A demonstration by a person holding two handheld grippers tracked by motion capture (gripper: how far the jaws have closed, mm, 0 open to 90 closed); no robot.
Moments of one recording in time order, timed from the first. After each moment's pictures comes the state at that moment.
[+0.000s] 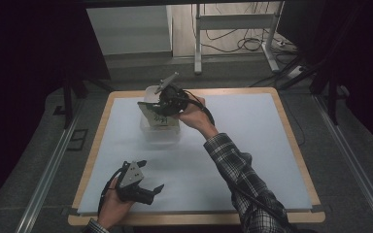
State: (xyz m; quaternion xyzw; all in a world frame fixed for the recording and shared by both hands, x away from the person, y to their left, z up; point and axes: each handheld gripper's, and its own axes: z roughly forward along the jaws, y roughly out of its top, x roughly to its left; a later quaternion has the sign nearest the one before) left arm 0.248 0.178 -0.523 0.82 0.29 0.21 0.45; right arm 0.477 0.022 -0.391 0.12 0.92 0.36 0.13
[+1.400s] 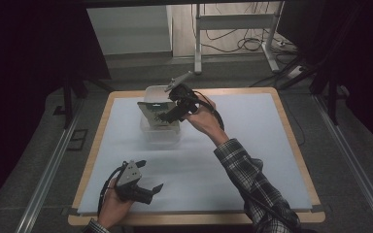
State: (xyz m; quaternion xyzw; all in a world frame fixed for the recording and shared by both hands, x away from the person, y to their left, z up) left arm 0.250 0.183 -0.524 0.81 0.30 0.20 0.46; right arm 0.467 -0.008 -0.382 0.15 0.90 0.40 0.11
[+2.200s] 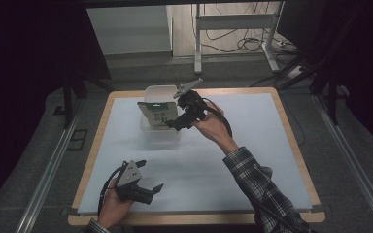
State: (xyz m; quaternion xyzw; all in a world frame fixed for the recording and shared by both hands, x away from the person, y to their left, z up) left arm 0.250 0.182 -0.525 0.81 0.30 0.20 0.46; right arm 0.449 -0.033 -0.389 0.16 0.89 0.41 0.11
